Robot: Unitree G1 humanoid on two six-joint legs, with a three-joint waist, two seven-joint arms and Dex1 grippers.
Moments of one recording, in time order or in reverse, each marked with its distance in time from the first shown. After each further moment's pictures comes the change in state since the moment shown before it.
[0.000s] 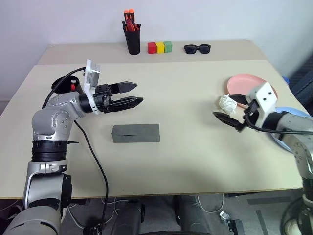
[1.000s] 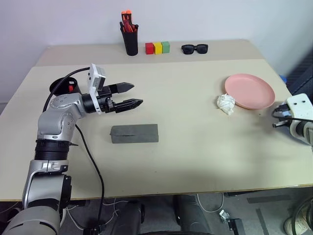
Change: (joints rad) left arm -0.001 0.003 -0.058 0.080 0.085 -0.153 0.065; right arm -0.230 -0.061 0.068 0.619 -0.326 0.030 -0.269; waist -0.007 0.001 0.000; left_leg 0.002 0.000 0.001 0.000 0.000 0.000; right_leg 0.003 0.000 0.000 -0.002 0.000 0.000
